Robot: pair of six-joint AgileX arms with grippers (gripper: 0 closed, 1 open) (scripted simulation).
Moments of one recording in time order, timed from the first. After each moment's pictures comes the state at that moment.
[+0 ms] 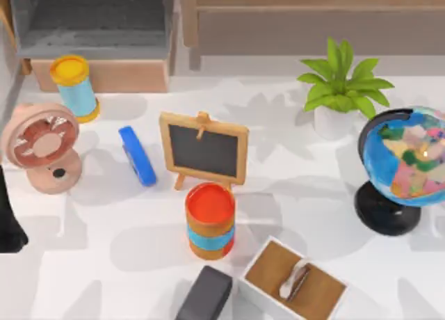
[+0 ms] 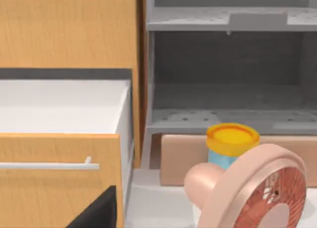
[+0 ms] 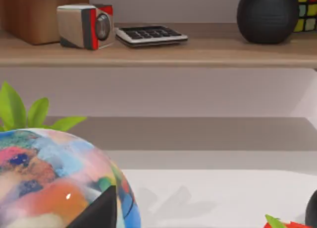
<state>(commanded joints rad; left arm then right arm) 0.00 0.00 0.00 0.00 0.00 0.00 0.00 0.00 0.00 0.00 0.00 0.00</state>
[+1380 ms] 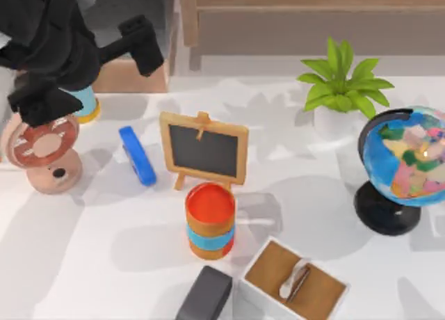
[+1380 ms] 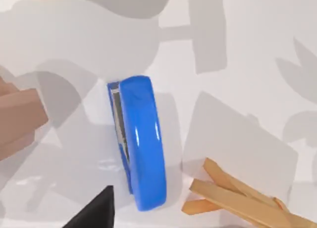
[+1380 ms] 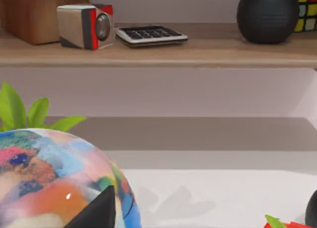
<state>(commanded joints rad) -0.34 1.61 1.30 -0.72 0.04 -0.67 0.00 0.00 0.00 0.00 0.00 0.00</state>
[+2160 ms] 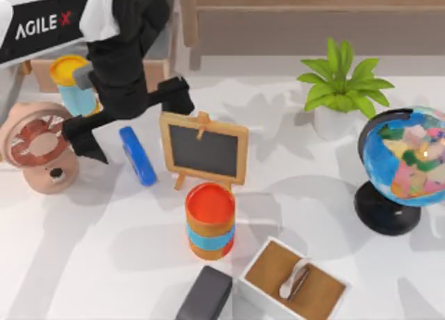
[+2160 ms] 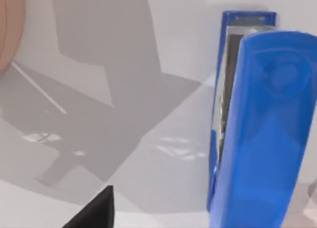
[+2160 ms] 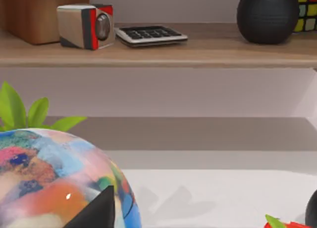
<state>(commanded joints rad) -0.37 2.19 1.71 -1.09 -0.01 -0.85 0.00 0.00 0.00 0.00 0.00 0.00</state>
